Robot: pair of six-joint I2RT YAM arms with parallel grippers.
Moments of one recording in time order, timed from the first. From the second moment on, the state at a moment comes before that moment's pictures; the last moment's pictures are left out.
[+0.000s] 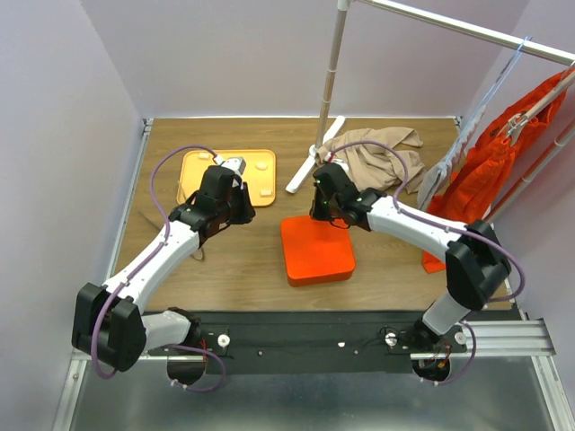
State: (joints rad) left arm -0.42 1.21 0.90 -0.39 0.07 -0.39; right arm 0.74 1.65 1.18 -0.33 0.18 0.66
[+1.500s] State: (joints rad) left arm -0.42 1.26 0.93 -0.35 0.12 -0.39; right arm 0.72 1.32 0.91 -0.52 0.31 0.73
